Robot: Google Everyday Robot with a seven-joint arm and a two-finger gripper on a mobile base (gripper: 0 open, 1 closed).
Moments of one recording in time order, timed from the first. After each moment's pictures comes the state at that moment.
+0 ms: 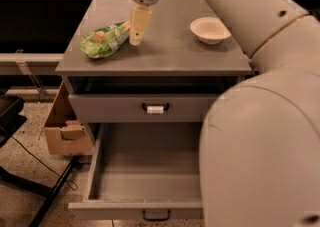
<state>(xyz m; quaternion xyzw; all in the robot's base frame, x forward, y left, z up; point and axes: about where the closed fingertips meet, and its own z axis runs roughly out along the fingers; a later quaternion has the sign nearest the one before) 0.734 0.070 0.957 -0.74 0.60 -0.03 0.31</state>
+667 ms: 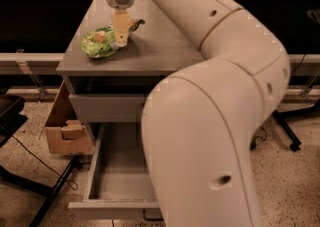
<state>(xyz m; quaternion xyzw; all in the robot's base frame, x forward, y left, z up) 0.773 0.119 0.931 -0.77 0.58 -0.11 0.26</state>
